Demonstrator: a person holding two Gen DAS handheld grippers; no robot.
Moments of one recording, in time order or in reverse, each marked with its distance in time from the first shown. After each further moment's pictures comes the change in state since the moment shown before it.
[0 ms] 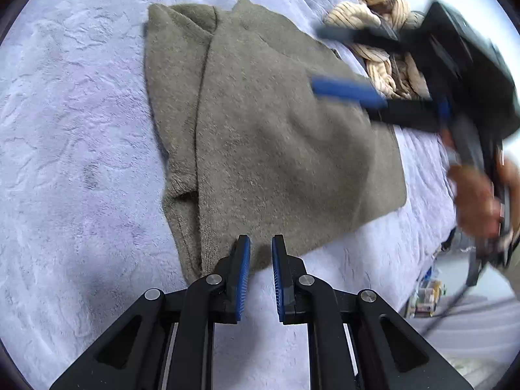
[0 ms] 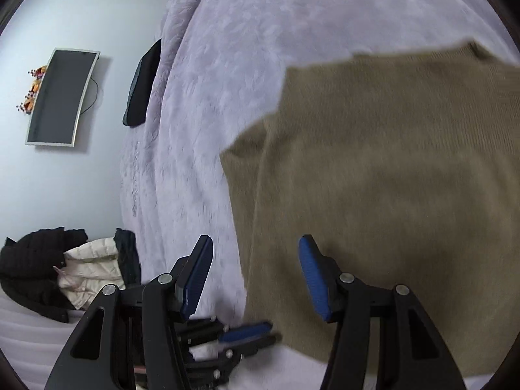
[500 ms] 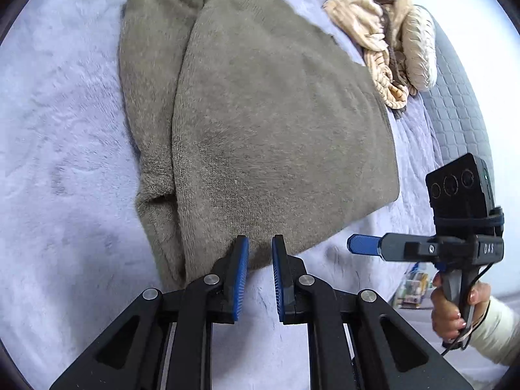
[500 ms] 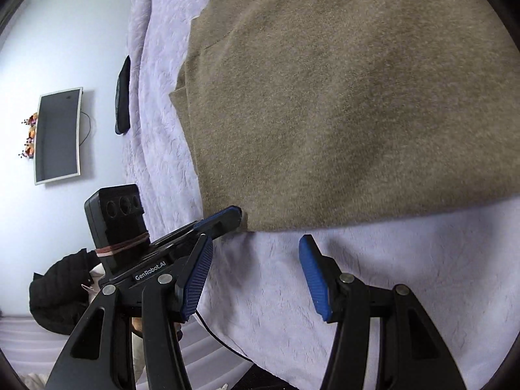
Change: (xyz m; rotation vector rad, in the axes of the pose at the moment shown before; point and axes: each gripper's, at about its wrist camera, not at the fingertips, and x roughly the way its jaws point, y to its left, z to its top) left arm 0.012 -0.013 0.011 -0.008 0.042 -0.018; right arm -0.027 -0.069 -0.118 0.220 -0.005 0.076
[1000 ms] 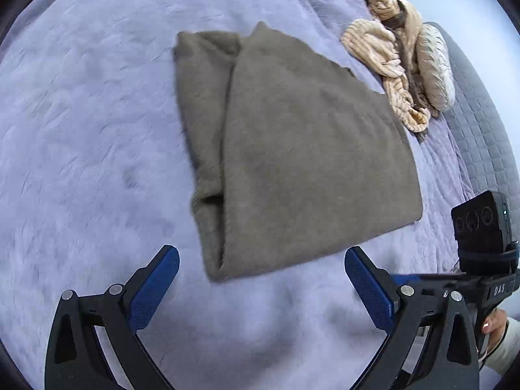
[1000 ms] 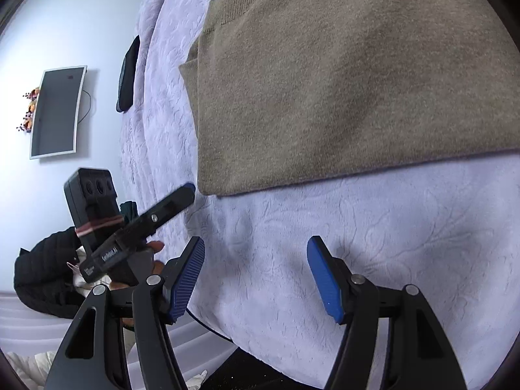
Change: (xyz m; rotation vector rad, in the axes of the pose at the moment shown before) left arm -0.030 0.003 -0.013 -0.011 -0.155 0.147; right arm -0.004 0.004 -0.033 -0.074 0.020 -0.044
